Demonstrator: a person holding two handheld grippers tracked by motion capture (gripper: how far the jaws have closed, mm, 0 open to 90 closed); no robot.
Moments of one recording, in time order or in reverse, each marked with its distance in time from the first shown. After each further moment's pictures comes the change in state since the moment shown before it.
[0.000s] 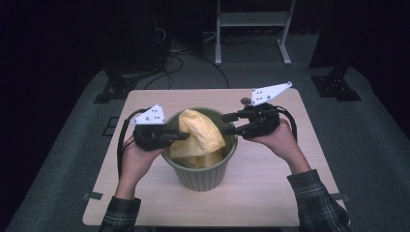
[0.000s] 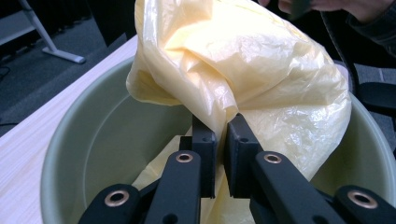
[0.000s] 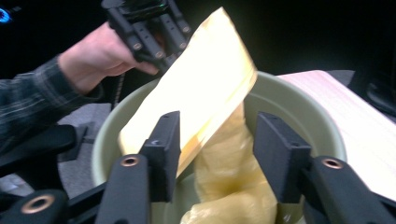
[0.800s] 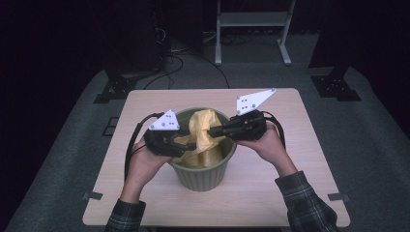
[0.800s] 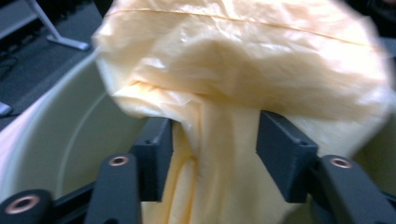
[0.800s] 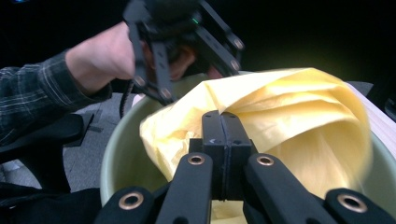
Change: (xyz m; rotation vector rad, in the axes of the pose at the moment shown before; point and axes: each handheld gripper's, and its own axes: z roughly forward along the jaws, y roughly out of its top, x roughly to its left) left arm -0.013 0.001 0.020 0.076 0.031 0.046; right arm 0.015 0.005 0.030 0.019 0.051 -0.090
